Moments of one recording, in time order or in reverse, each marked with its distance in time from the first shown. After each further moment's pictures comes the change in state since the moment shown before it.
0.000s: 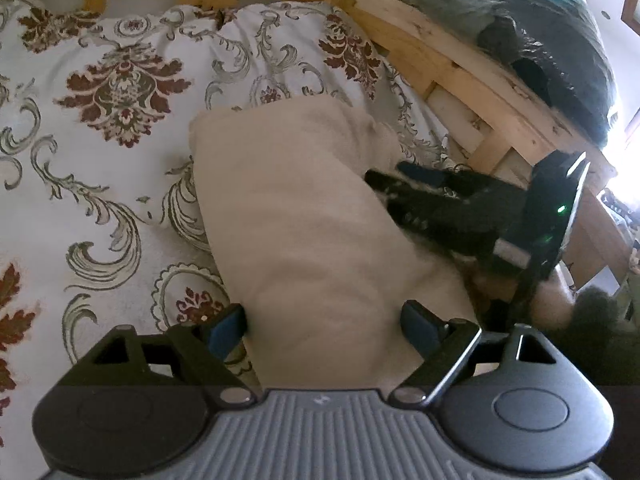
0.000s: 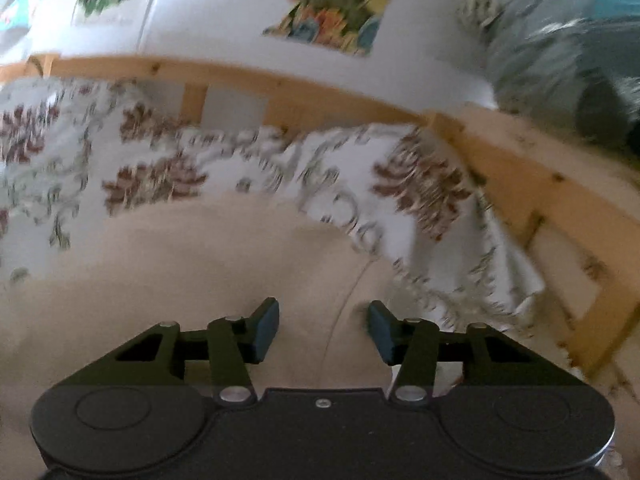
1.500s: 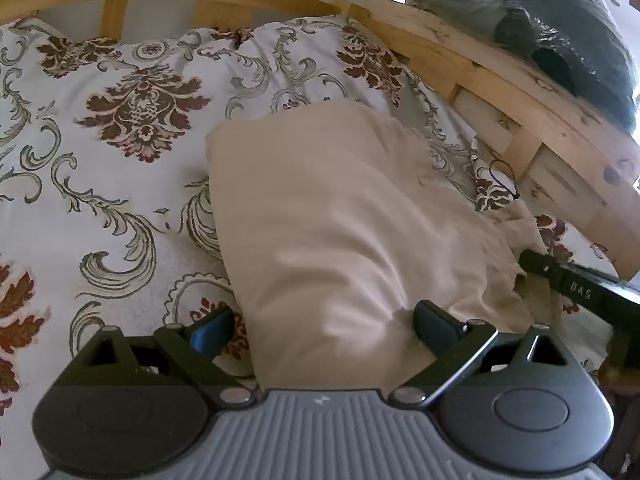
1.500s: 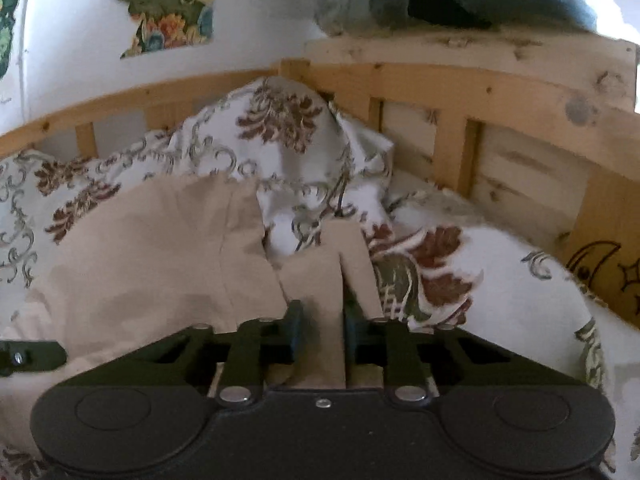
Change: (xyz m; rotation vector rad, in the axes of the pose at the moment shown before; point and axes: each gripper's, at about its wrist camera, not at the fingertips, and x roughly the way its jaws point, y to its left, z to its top) left arm 0.014 -0.014 -0.014 0.042 -0.084 0.146; right arm -0.109 -0.035 -0.064 0.422 0.088 -0.224
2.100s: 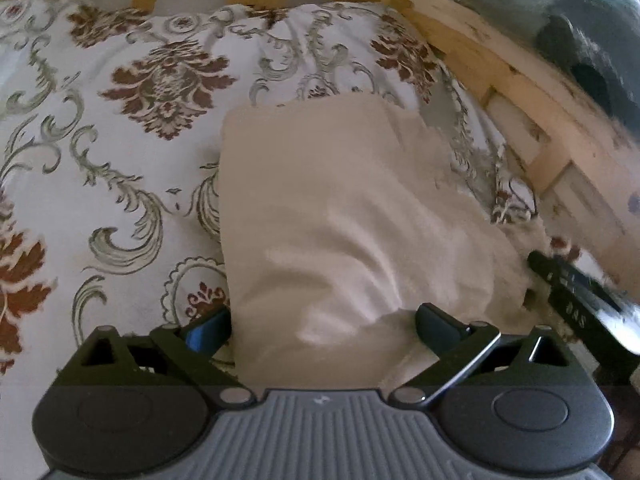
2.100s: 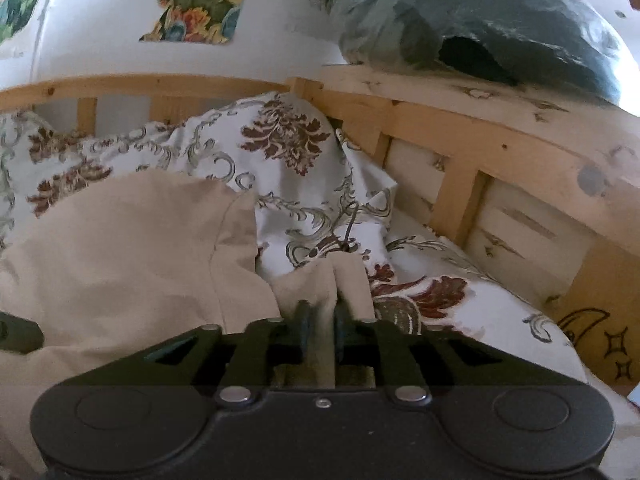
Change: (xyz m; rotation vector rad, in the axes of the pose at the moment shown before) left arm -0.003 -0.009 0.016 -0.137 0.074 0.064; right arm 0.004 0.012 0.003 -0.098 -0.098 -0.052
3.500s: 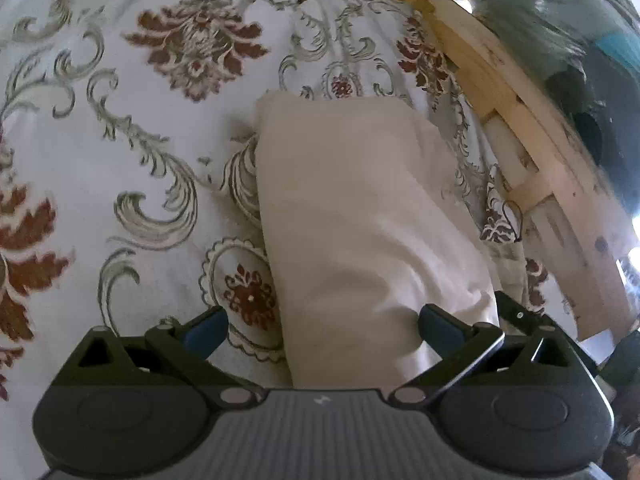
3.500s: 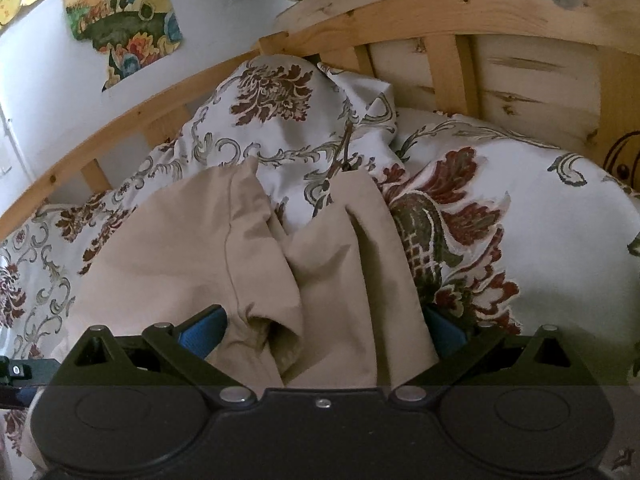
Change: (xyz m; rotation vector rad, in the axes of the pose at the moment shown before) left arm -0.004 0.066 0.009 -0.133 0.094 -0.185; right arm 0.010 -0.029 -0.013 0.384 0.212 0.192
